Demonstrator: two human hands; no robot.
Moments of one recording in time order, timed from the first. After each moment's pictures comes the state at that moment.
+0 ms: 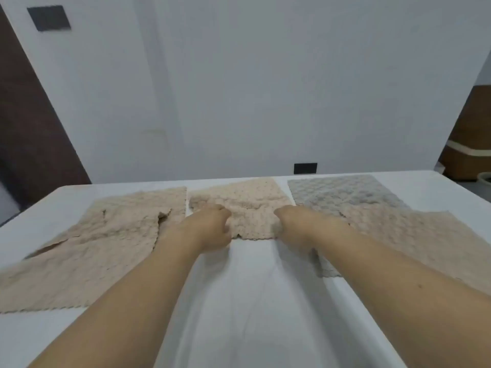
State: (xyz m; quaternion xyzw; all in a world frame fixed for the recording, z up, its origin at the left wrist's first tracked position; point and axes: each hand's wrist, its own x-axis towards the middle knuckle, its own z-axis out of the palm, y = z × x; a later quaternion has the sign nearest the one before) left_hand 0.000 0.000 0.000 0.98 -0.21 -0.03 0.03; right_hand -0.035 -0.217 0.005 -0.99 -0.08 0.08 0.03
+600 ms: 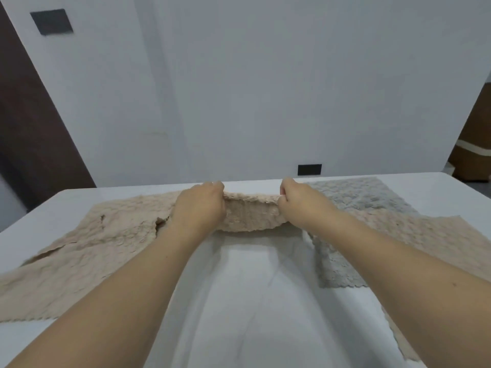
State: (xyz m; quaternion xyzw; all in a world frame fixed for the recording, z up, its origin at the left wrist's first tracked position) left_hand 0.019 -0.013 0.026 0.96 -0.16 0.23 0.01; right_hand -0.021 -0.223 0.037 -0.98 -0.02 -0.09 0.19
